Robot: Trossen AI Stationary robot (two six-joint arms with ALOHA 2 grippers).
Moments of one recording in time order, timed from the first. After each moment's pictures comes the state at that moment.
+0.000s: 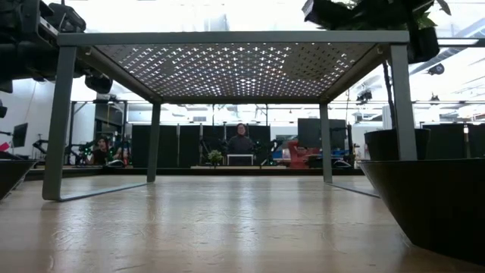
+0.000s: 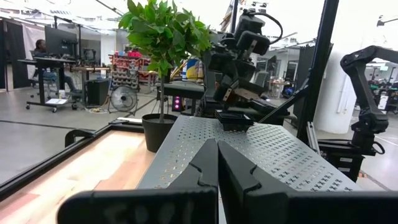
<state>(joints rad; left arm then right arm) 0.15 0.26 0.01 0.35 0.11 -0.11 0.30 0.98 0.71 -0.20 0.32 1.50</state>
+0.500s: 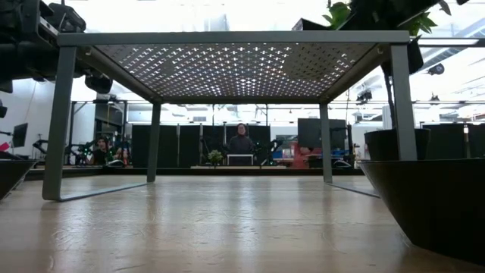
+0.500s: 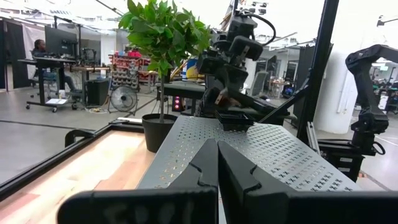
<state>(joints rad) 0.15 0.26 0.01 0.35 0.11 -0.11 0.20 1.03 0.71 -0.19 0.23 1.44</state>
